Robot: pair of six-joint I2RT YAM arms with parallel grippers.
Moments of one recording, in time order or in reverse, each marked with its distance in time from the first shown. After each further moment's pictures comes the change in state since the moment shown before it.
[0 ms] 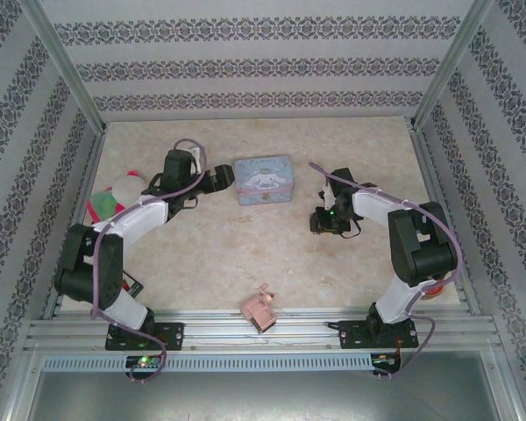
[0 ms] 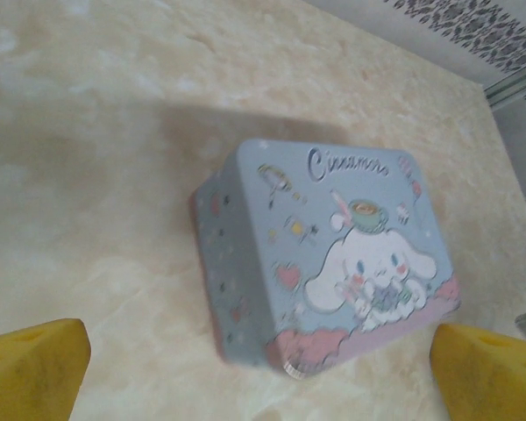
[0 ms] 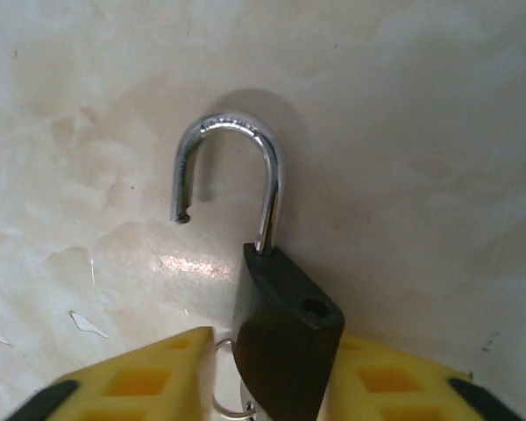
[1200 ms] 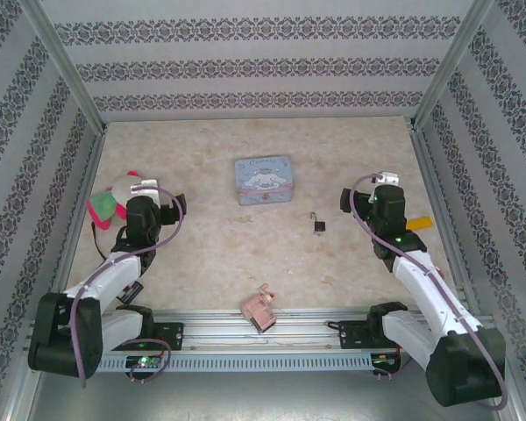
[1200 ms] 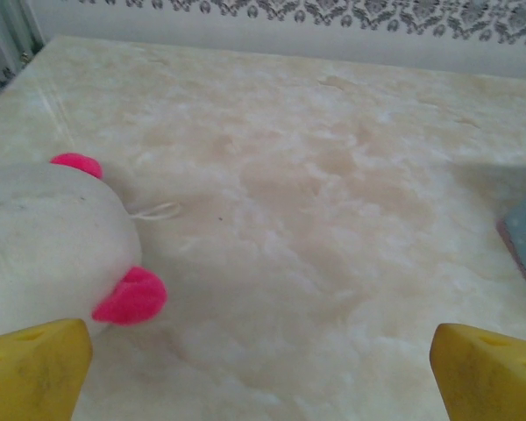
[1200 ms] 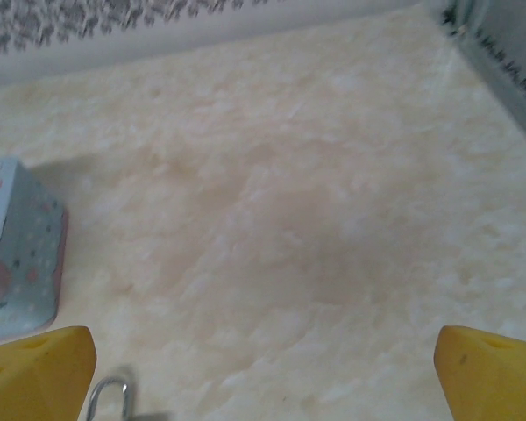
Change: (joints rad) left arm 0.176 -0.402 -0.532 0.319 -0.394 0.378; right arm -0.099 -0.784 -0.402 0.479 0.478 -0.012
